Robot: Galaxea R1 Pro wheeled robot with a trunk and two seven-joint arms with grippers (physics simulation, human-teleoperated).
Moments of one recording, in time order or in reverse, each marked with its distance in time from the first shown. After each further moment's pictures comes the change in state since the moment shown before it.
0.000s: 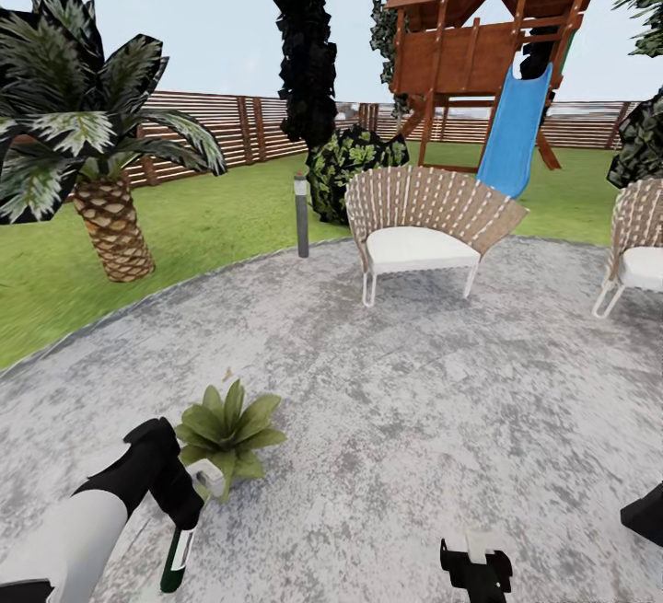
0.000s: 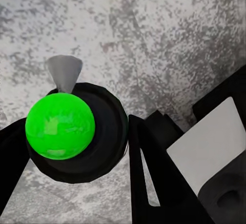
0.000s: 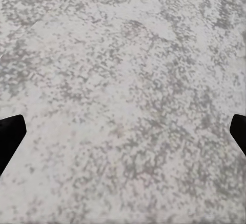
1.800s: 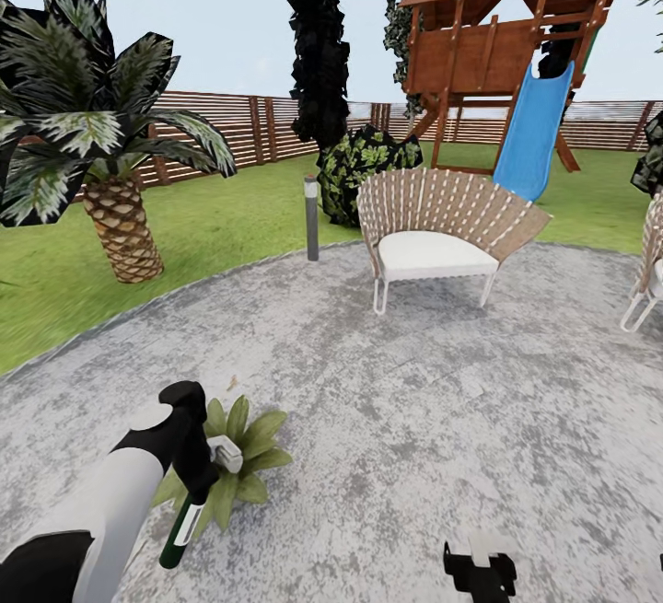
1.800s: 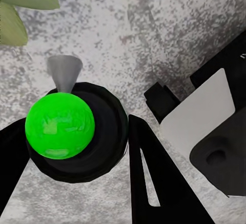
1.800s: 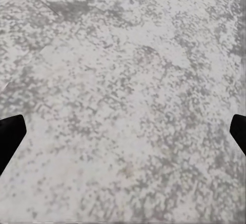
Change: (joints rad) left arm -0.124 -0.098 0.006 -0.003 -0.388 0.056 -0.257; right arm 0.007 -0.010 0.001 0.001 0.008 0.000 0.003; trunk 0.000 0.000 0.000
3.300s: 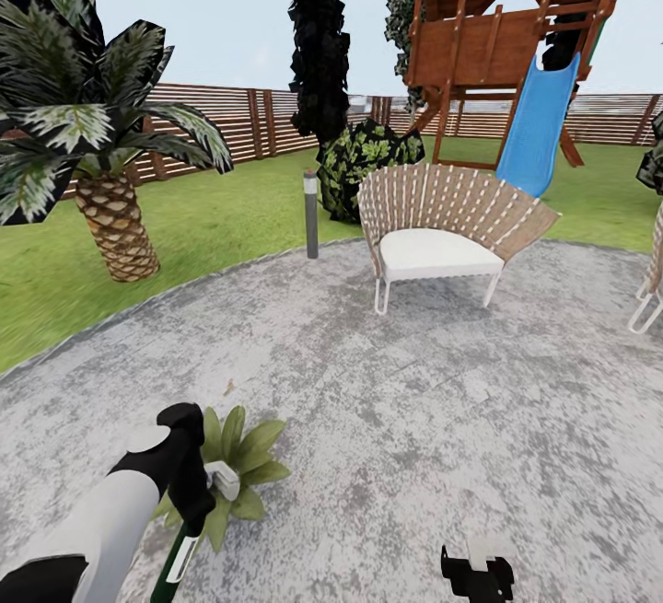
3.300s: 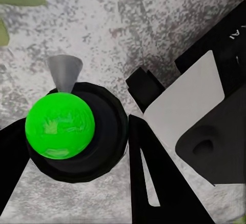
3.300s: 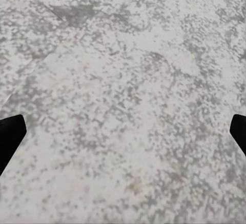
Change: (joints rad) left arm 0.066 0.004 0.004 0.018 0.011 -0.003 0.000; right arm 0.009 0.010 0.000 -0.001 -0.003 0.000 -0.001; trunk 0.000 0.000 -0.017
